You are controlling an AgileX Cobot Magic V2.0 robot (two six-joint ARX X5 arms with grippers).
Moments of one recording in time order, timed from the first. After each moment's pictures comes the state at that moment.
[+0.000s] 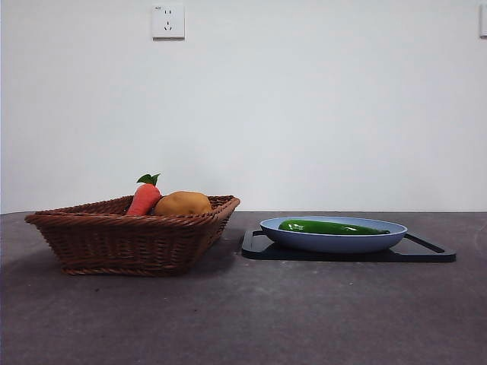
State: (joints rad) left arm -0.46 0.90 1.22 -0.40 0.13 0.25; right arm 0.22 0.87 1.35 -1.33 -0.39 0.00
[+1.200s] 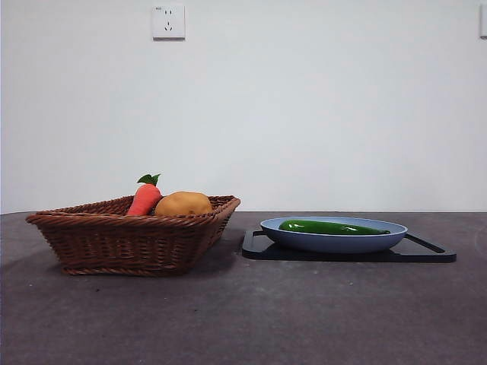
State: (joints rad) left arm -0.10 0.04 0.07 -0.03 -0.02 0.10; right arm 0.22 0.87 1.35 -1.33 -0.39 0.00
